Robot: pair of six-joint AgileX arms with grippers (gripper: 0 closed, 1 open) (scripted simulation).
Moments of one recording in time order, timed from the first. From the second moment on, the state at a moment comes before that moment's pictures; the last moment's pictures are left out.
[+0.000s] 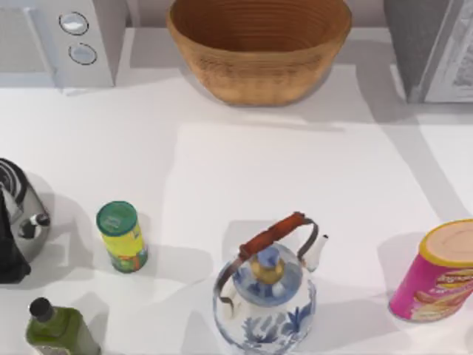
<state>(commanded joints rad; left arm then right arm) 0.00 0.00 0.00 0.00 0.00 0.00 0.29 1.74 2.14 -0.39 0.32 0.02</state>
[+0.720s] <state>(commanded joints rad) 0.00 0.00 0.00 0.00 0.00 0.00 0.56 1.37 2.10 -0.73 0.58 0.01</state>
